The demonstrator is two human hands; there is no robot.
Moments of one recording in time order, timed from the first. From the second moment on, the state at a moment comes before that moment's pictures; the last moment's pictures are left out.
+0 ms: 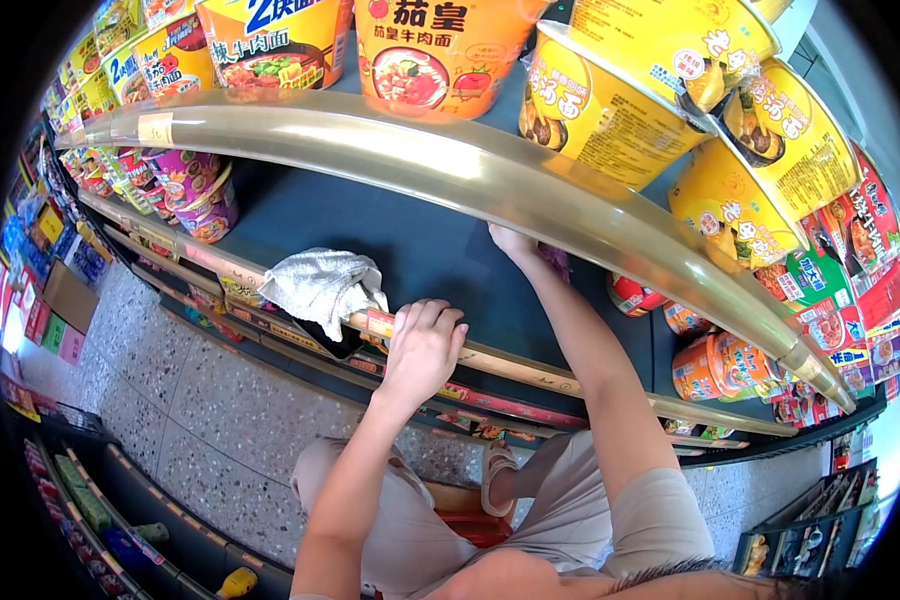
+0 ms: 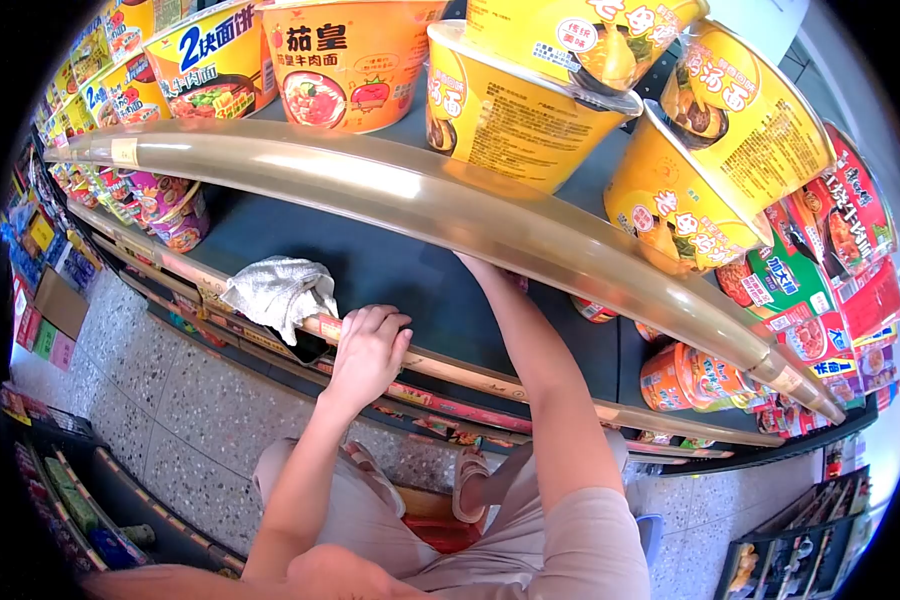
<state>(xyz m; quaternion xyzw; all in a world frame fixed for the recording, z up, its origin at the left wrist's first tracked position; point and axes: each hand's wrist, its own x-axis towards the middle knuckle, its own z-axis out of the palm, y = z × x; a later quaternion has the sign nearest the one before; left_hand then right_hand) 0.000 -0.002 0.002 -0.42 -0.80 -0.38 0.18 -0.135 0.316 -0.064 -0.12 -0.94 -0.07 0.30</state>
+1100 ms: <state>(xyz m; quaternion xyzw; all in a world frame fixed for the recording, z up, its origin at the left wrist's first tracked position) 0.003 -0.002 -0.002 -0.42 -0.79 -0.39 0.20 -0.058 0.247 -0.009 0.02 -0.95 0.21 0.25</state>
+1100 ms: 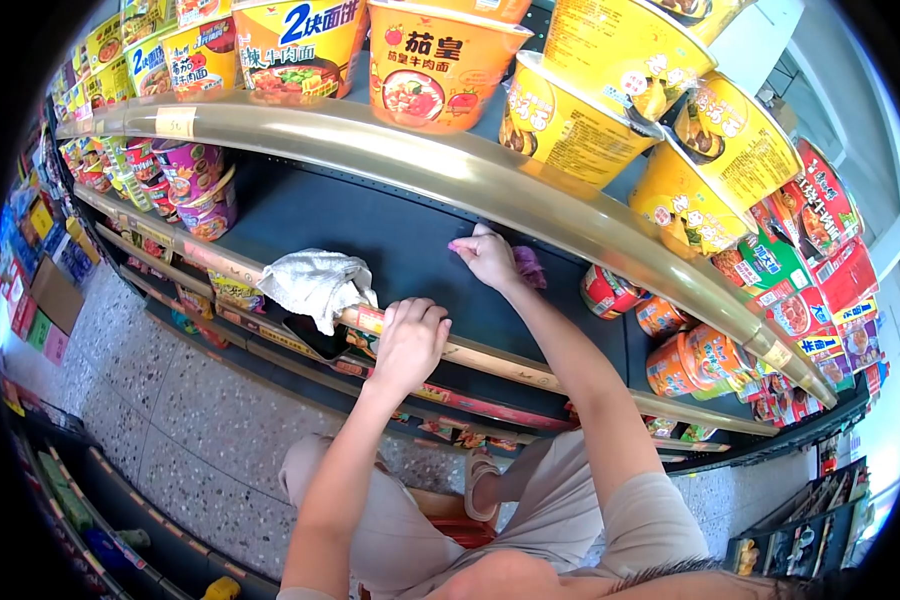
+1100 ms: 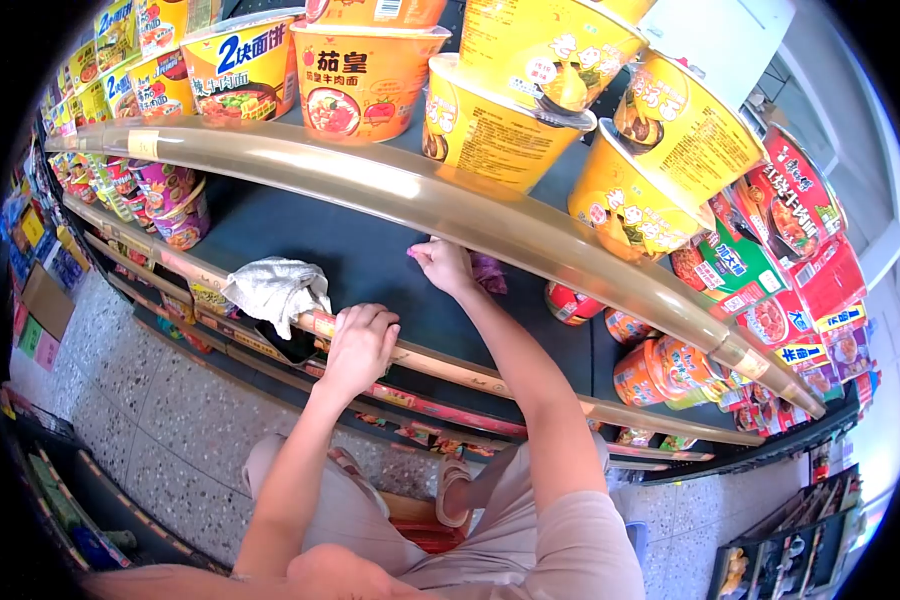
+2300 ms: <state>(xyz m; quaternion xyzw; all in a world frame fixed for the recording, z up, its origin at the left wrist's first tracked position) 0.000 -0.002 0.001 -0.43 -0.80 -0.38 0.18 -0.154 0.323 -0.103 -0.05 -0.91 0.09 0.41</state>
